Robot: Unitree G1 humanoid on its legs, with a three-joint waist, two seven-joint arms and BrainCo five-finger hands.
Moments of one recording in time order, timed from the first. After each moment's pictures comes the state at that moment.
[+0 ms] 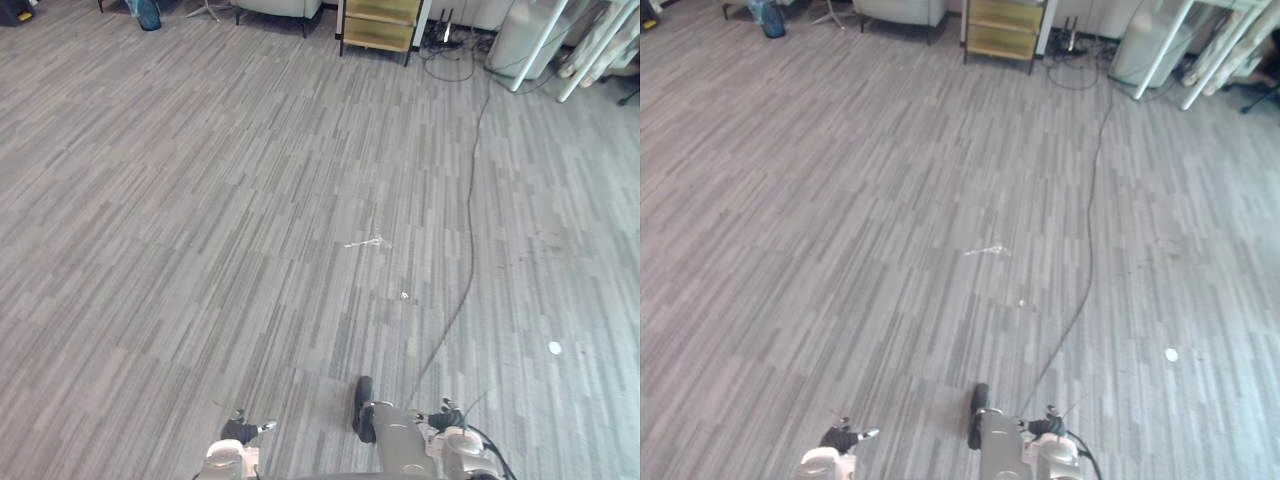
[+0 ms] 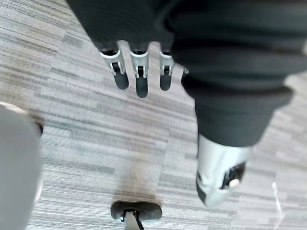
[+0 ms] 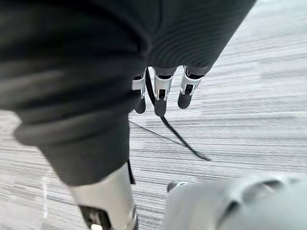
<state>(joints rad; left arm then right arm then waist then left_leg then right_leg) -0.03 0.01 0.17 1.05 0.10 -0.02 0.11 -0.07 -0.08 -0.31 1.04 -0.08 0.01 -0.17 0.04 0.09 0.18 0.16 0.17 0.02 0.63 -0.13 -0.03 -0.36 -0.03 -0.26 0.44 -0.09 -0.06</state>
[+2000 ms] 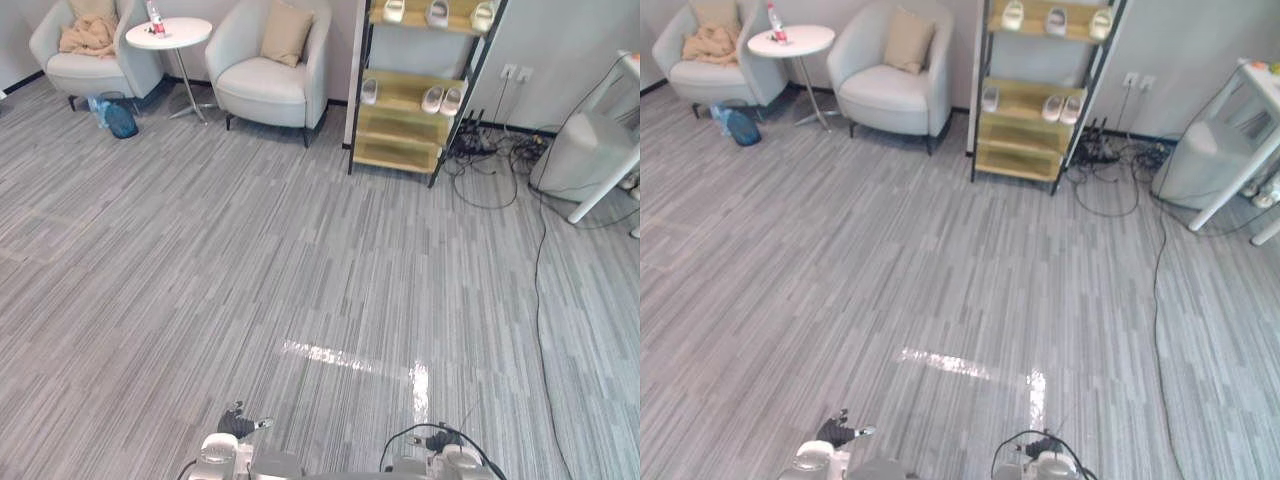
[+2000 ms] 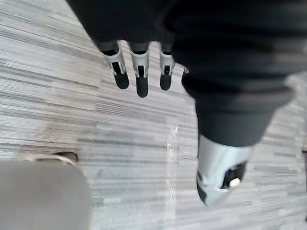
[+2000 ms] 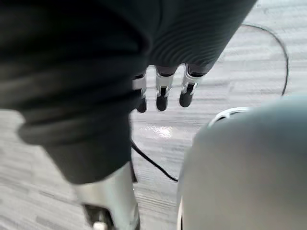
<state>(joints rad) -0.01 0.10 0.00 1.01 0.10 -0.03 0.08 -0.05 -0.07 -0.26 1.11 -0.11 0.02 -0.16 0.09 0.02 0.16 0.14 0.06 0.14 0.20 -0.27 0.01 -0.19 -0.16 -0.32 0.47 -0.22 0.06</state>
